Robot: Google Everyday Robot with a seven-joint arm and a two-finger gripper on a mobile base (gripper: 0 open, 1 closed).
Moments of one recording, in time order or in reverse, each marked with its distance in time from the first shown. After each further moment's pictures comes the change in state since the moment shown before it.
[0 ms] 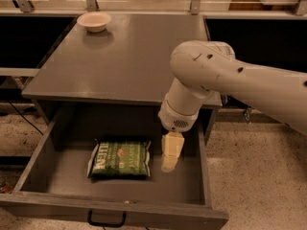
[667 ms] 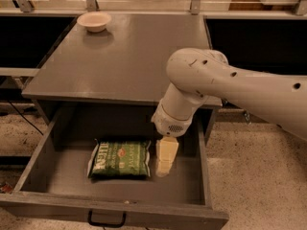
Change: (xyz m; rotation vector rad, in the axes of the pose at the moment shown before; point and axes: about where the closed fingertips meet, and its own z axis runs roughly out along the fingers) arm -0.012 0.006 0.018 -0.038 -0.051 -0.030
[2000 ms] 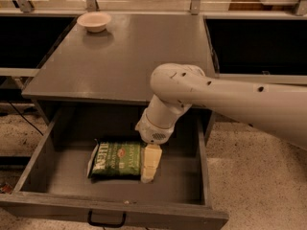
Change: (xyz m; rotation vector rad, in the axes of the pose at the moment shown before) arm -0.035 -0.004 0.051 -0.052 -0.063 -0.070
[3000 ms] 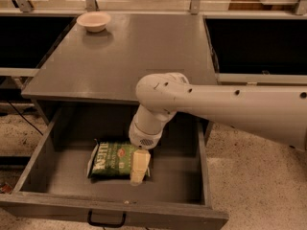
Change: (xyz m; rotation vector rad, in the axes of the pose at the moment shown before) arm -0.013 -0.009 0.034 0.017 0.029 0.033
